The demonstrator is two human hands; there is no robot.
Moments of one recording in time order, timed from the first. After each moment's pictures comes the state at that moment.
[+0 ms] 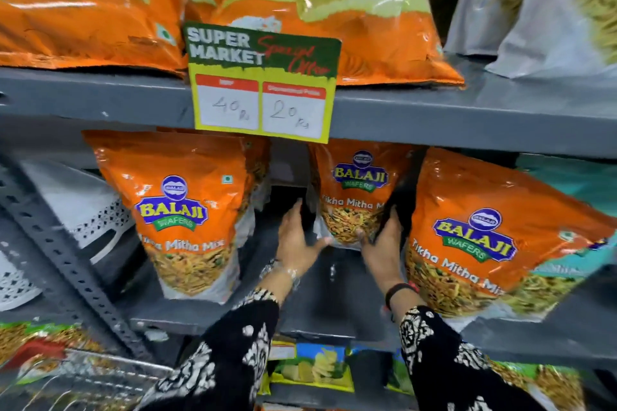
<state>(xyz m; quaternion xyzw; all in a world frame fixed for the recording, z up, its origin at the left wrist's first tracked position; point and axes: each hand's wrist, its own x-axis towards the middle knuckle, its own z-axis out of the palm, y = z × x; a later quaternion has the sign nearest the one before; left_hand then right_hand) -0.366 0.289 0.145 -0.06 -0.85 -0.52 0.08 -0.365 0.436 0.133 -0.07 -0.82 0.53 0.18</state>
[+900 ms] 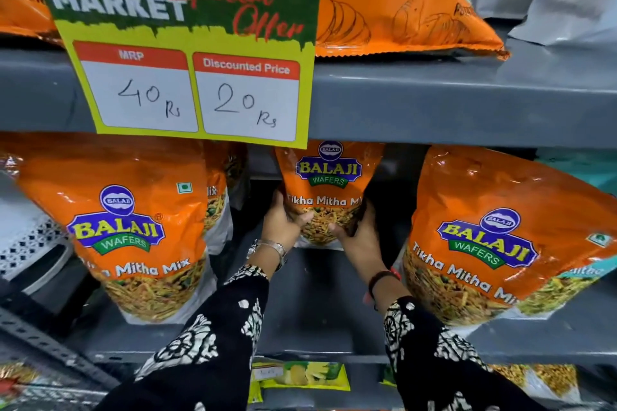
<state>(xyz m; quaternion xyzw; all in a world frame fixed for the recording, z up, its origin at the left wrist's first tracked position) -0.434 0.299 0.135 0.02 -0.81 -0.58 0.02 -0.410 0.434 0.110 -0.11 -0.78 0.61 0.07</state>
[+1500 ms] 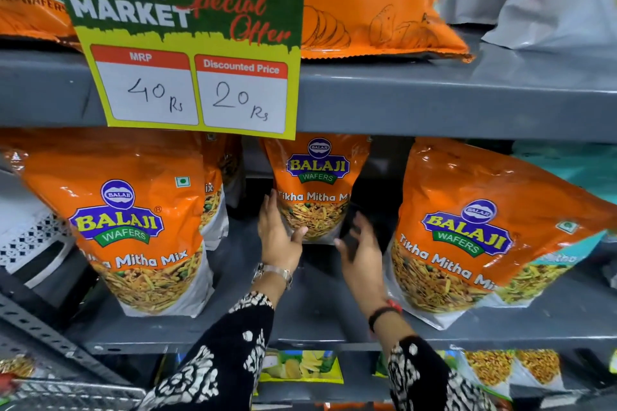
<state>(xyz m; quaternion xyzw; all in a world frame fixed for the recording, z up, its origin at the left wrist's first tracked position) -0.398 0.308 0.121 0.01 -0.84 -0.53 0.14 -0.362 0.435 0.100 -0.08 -0.83 0.53 0.15</state>
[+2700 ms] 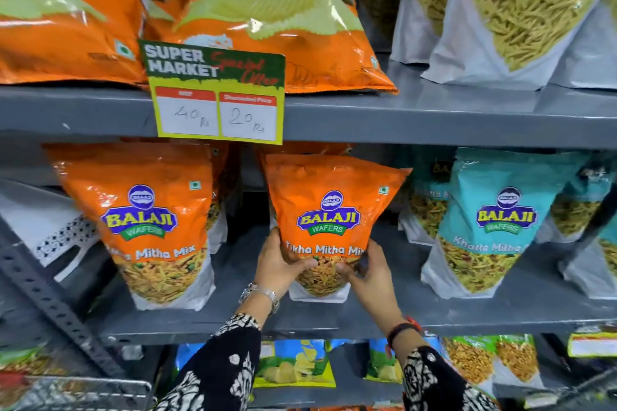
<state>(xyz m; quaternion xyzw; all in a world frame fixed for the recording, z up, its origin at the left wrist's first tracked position) -0.340 0.305 0.132 -0.03 -0.81 -0.58 0.04 -0.301 0.468 0.116 -0.02 -0.80 0.59 0.14</state>
